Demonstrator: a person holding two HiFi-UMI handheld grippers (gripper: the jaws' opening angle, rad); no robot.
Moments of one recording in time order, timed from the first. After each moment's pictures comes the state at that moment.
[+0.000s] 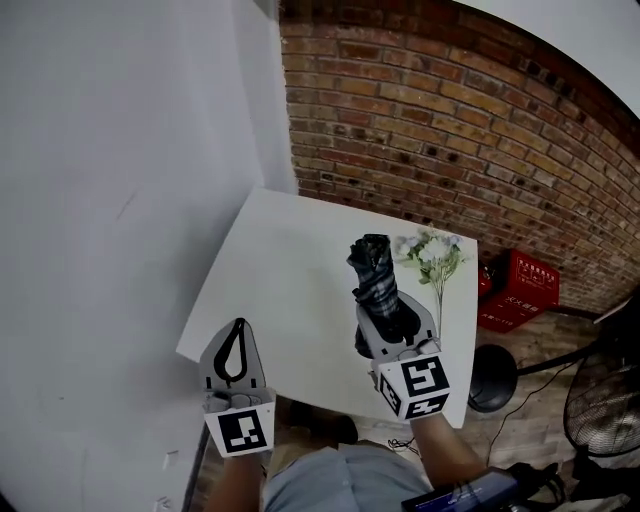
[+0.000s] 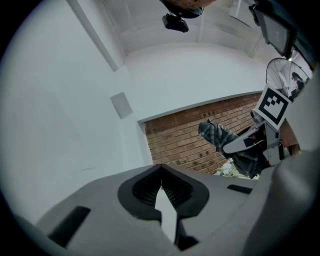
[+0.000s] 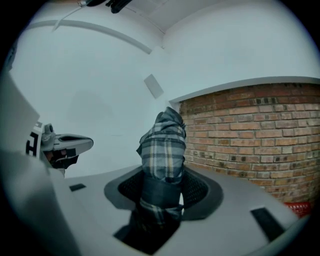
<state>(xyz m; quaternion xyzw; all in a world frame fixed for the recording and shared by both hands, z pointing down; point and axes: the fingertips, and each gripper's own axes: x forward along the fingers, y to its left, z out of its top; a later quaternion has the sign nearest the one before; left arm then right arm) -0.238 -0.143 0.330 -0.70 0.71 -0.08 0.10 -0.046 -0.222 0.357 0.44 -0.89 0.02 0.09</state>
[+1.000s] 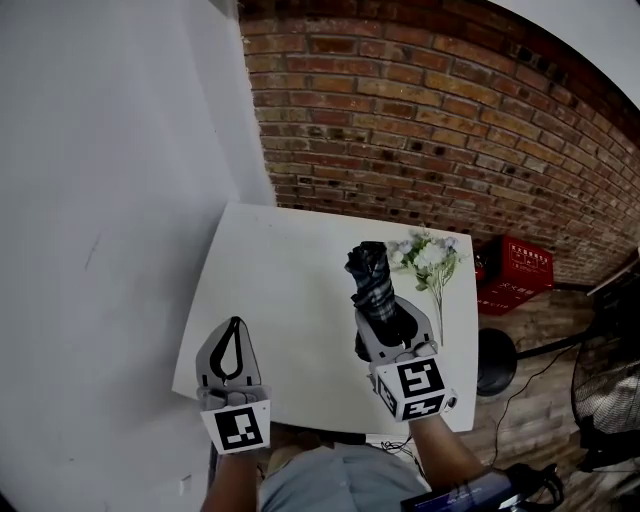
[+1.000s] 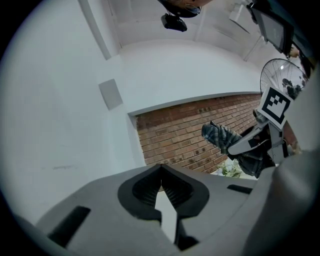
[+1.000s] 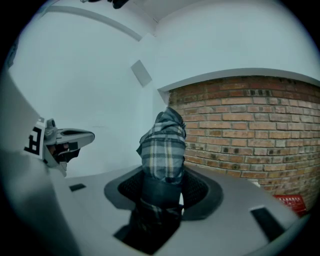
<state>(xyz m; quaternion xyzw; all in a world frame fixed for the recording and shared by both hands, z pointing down) -0.253 -0.237 0.348 -0.74 0.66 -0.09 0.09 -0.045 -0.284 0.387 0.50 -0.86 0.05 0.12</state>
